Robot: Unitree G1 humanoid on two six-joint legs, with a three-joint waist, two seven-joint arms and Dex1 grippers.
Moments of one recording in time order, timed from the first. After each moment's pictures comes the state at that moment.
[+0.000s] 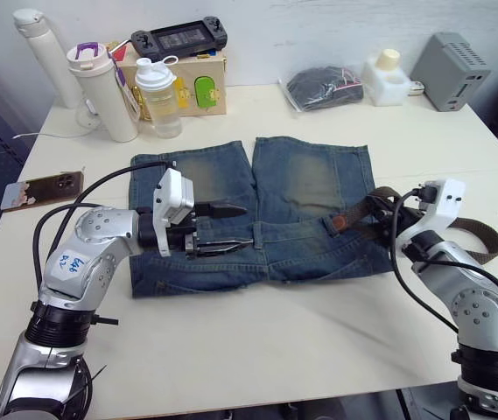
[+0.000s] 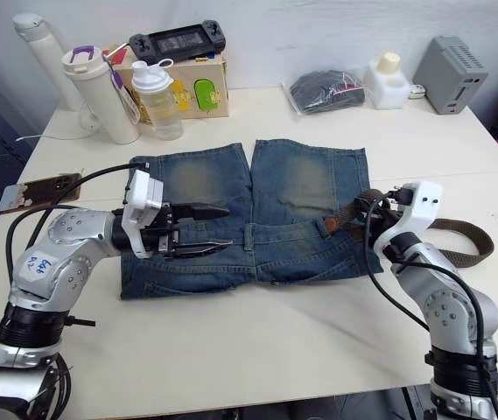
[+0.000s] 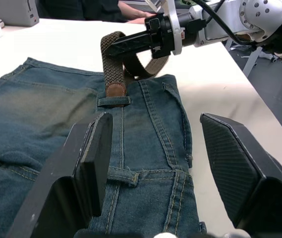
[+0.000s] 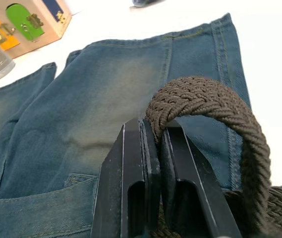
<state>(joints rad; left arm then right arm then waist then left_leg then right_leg) -0.53 0.63 -0.05 -0.21 -0.58 0.47 -1.00 -0.27 -0.50 -0.26 -0.27 0.93 0.69 0.01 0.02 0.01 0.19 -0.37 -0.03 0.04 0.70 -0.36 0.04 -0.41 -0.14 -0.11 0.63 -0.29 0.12</state>
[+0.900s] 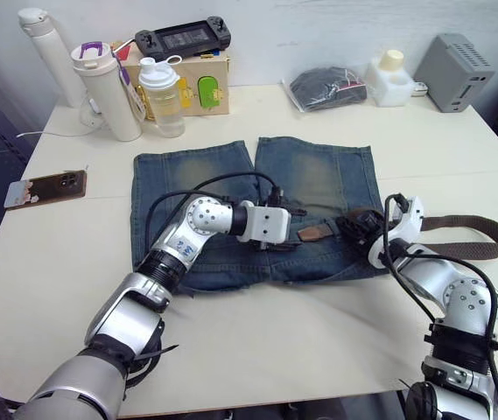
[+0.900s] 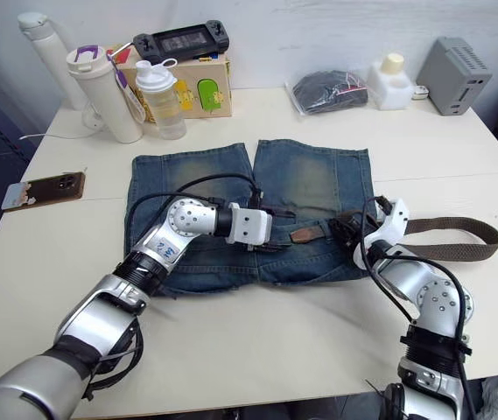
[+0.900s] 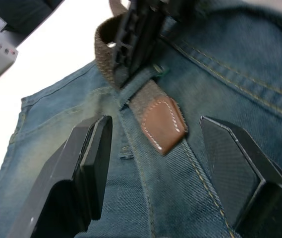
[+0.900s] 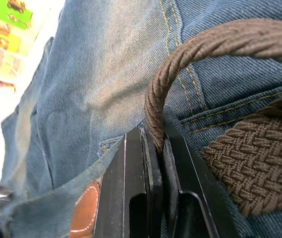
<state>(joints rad) -0.94 0.26 -0.42 0.70 0.19 -0.53 -0.84 -0.40 -0.29 -0.49 -0.05 1.29 1.05 -0.27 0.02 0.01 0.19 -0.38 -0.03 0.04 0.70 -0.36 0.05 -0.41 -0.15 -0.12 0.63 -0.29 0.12</state>
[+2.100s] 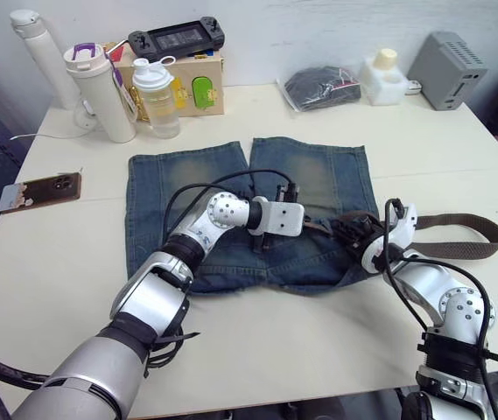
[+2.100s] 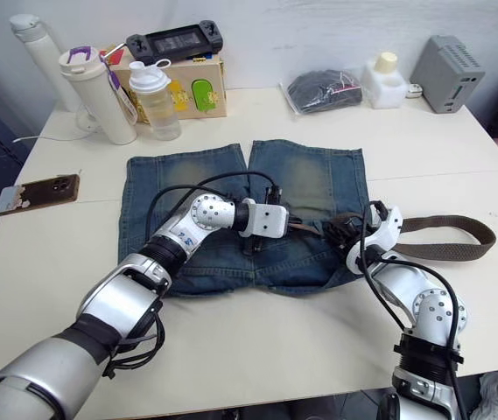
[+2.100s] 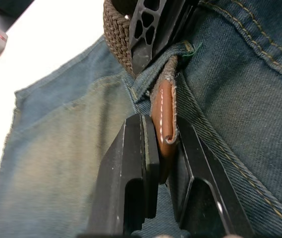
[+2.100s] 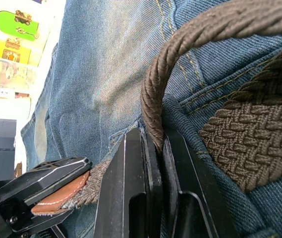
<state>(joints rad) -1.09 0.15 -0.37 1.03 0.26 -0.58 -0.81 -0.35 -0.26 -0.43 -0.09 1.45 0.97 -0.38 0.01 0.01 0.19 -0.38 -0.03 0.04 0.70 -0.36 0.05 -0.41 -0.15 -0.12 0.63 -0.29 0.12</state>
